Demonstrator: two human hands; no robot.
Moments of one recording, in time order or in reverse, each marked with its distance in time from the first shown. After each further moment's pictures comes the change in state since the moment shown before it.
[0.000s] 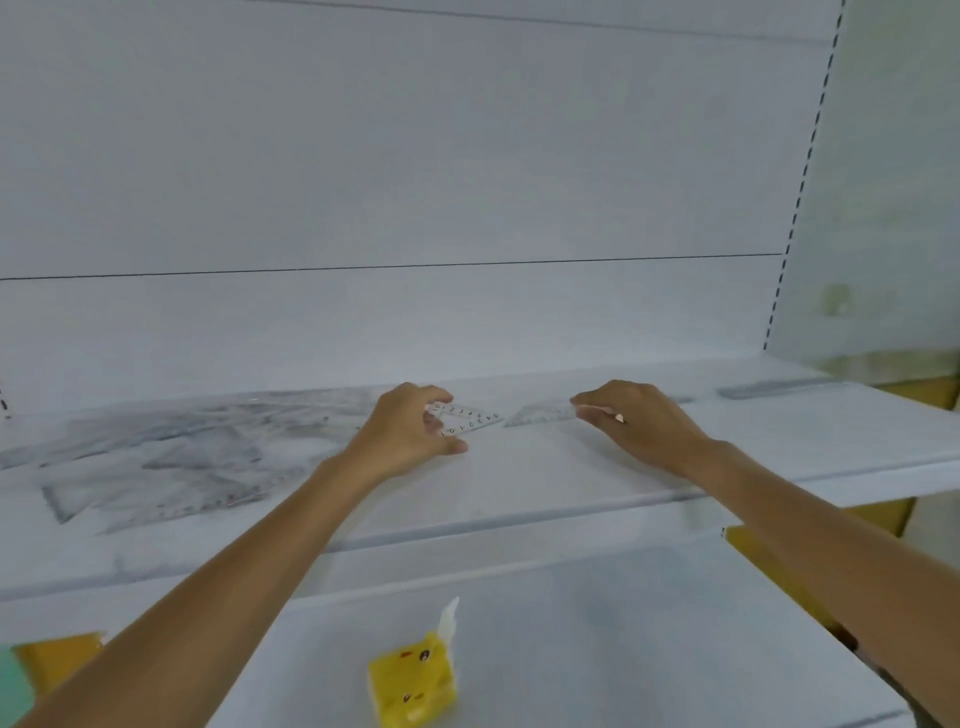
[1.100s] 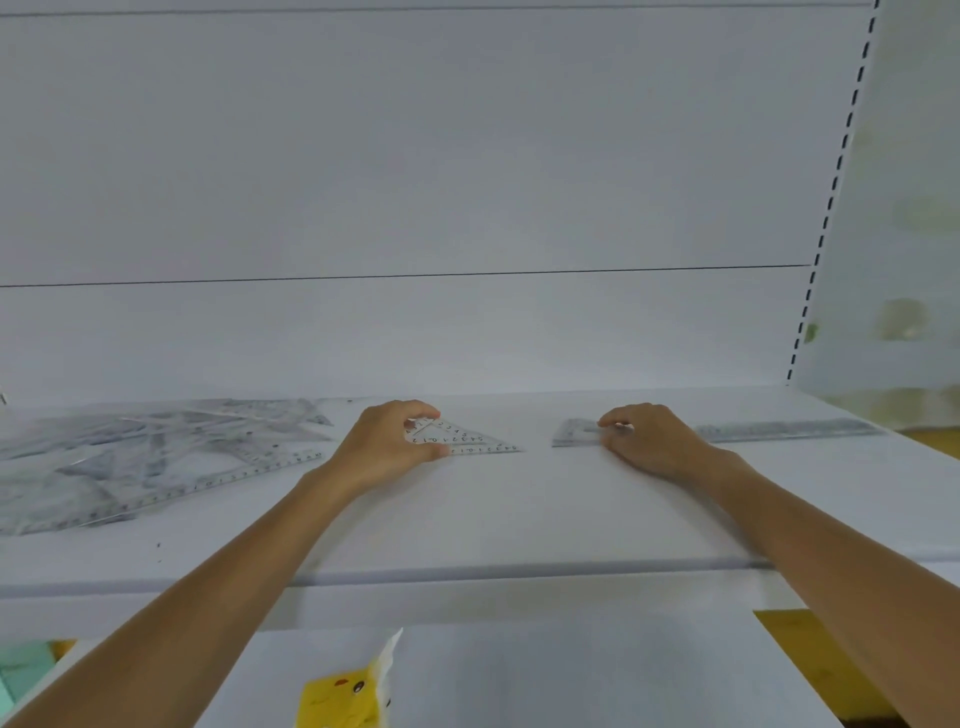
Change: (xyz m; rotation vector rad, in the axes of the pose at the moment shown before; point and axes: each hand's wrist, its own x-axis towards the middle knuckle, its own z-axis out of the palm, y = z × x) left_hand 0.060 0.045 0.078 0.087 0.070 -0.146; right_hand 0.059 0.162 0.004 0.072 -0.176 0.077
